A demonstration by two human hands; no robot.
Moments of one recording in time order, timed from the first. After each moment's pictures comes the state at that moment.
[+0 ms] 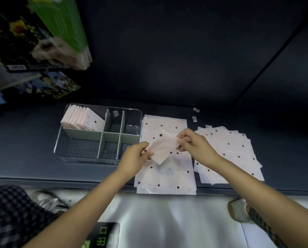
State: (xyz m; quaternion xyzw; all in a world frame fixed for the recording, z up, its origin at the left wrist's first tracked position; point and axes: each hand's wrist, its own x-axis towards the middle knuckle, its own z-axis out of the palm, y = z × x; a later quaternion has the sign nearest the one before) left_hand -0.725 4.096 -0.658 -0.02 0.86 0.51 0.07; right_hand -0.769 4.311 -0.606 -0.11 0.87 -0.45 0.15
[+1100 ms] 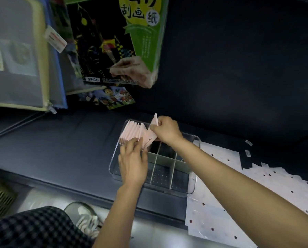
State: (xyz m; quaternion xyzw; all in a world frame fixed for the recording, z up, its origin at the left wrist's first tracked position) left_hand -0.751 3.943 -0.677 -0.22 0.90 0.33 -0.16; right_hand -0.864 4.012 -0.604 -0.12 0.92 -0.35 0.13
